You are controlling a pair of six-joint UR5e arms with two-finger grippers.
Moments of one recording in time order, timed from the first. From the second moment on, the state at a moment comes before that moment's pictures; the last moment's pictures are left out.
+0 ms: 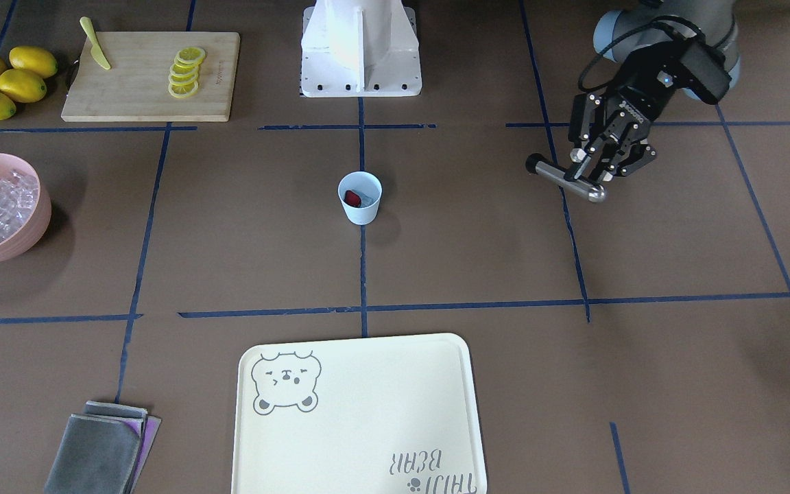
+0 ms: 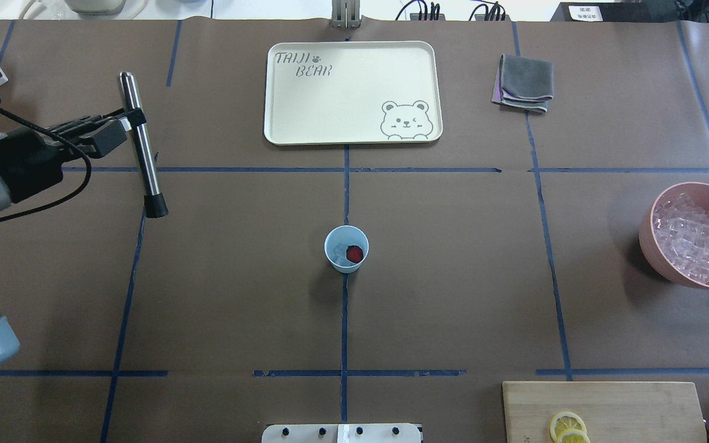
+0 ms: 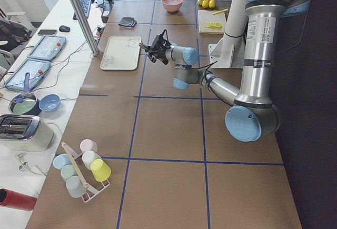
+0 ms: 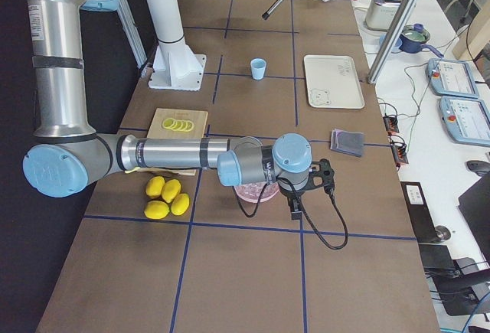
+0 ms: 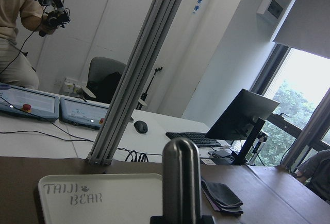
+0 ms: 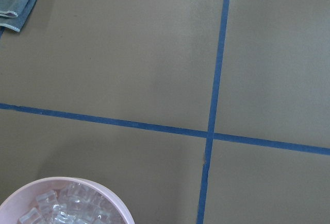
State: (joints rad) left arm -0.77 -1.60 -1.88 -2.89 -1.54 -1.10; right arm 1.60 -1.55 1.61 -1.42 2.46 0.01
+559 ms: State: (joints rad) left arm -1.05 -1.50 -1.85 -2.67 -2.03 -1.14; right arm 1.60 -1.55 1.61 -1.42 2.46 0.01
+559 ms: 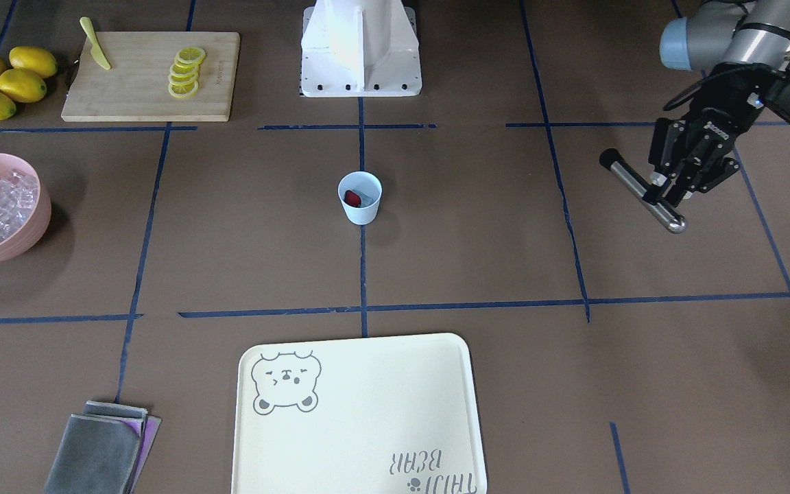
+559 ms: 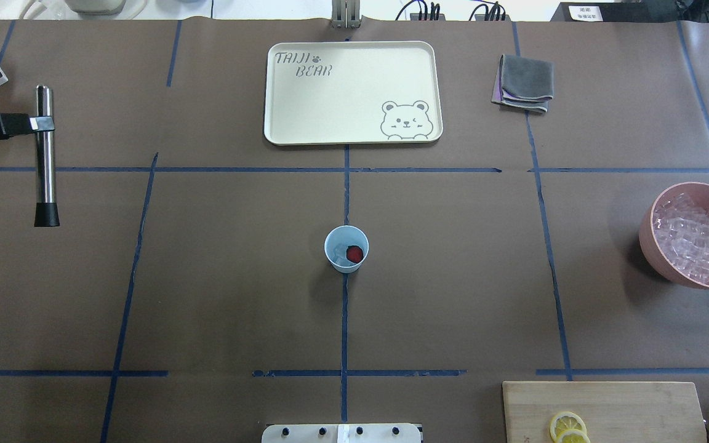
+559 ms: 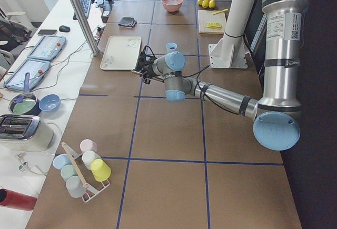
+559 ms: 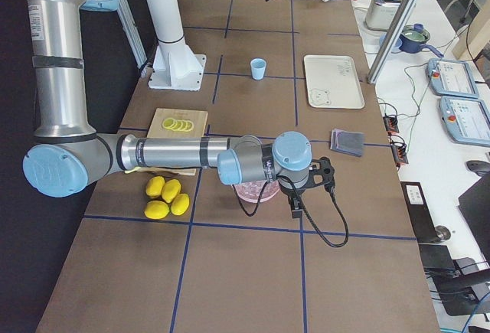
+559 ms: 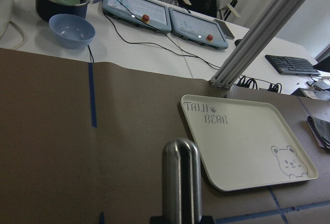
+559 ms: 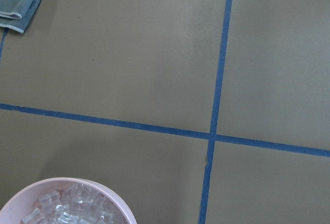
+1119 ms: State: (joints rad) left arm -1.07 -1.43 -1.78 -2.47 -2.19 -1.13; right arm 1.60 -1.56 1.61 -1.42 2.46 0.01
